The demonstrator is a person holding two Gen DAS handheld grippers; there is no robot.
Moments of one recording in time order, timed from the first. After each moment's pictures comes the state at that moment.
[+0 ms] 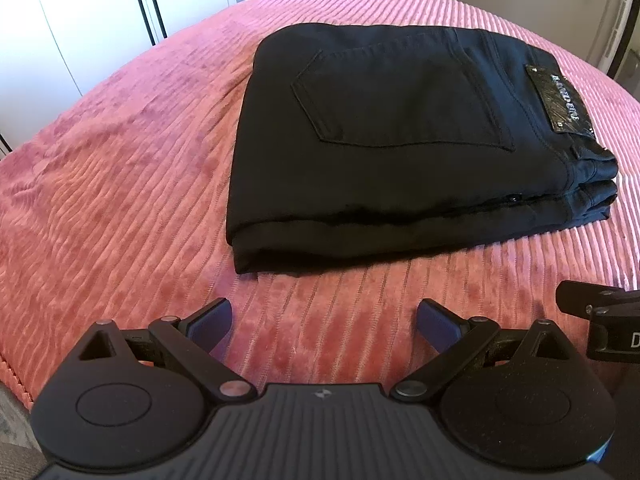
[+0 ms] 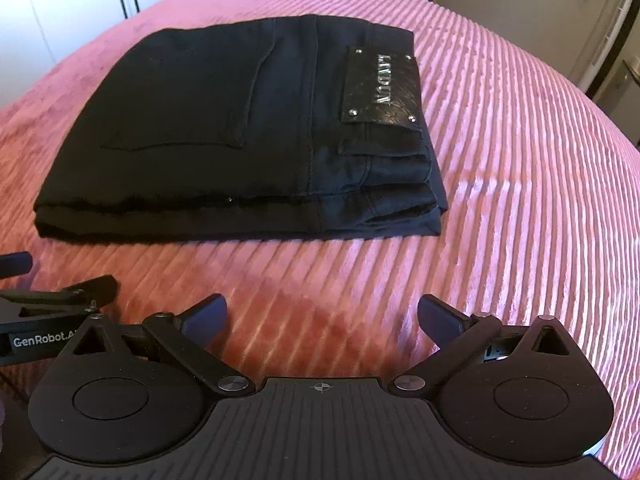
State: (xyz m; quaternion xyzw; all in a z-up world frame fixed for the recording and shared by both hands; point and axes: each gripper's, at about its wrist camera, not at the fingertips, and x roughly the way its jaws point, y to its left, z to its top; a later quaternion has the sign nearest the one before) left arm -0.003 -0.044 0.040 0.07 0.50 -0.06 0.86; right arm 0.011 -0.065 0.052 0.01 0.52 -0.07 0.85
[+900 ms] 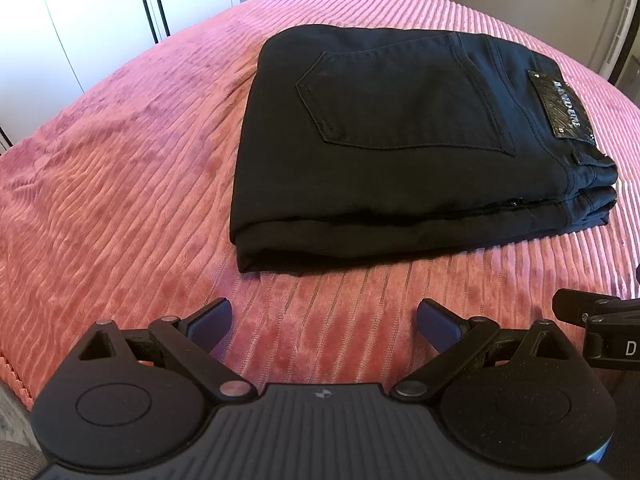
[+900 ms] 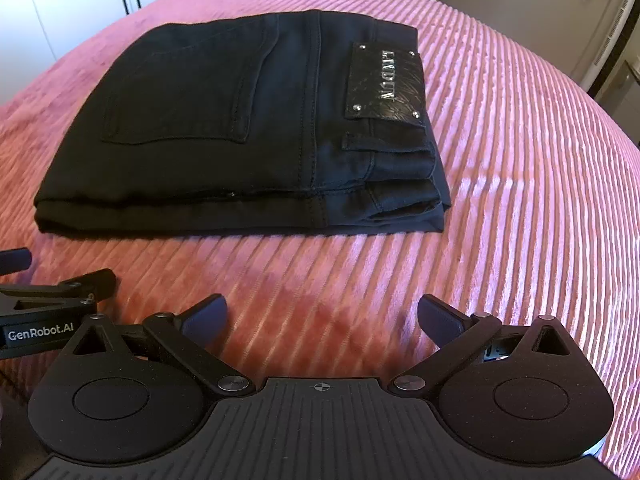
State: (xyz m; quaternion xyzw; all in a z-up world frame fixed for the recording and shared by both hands) left arm -0.004 -0.042 0.040 0.06 0.50 -0.06 0.86; right arm 0.010 -0.064 0.052 0.02 0.52 -0.07 0.85
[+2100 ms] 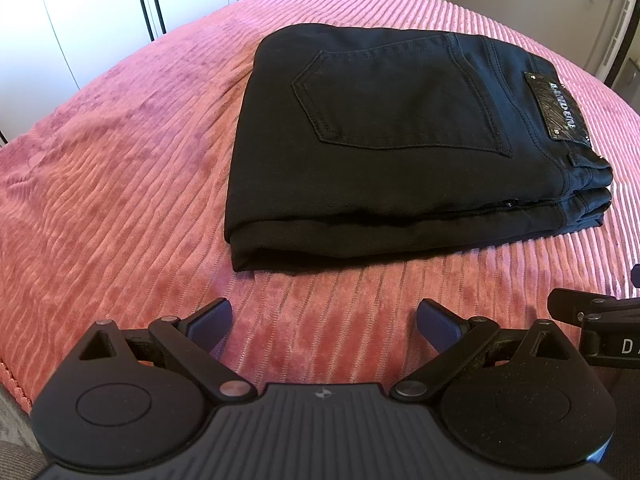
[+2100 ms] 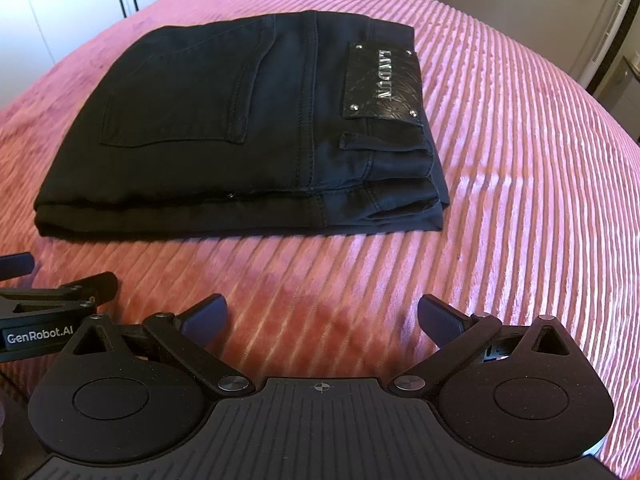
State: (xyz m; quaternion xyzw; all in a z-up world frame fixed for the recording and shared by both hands) left arm -0.003 -0.042 0.040 0.05 0.50 -0.07 0.86; right arm 0.008 -0.067 0.053 0.02 0.52 -0.07 0.85
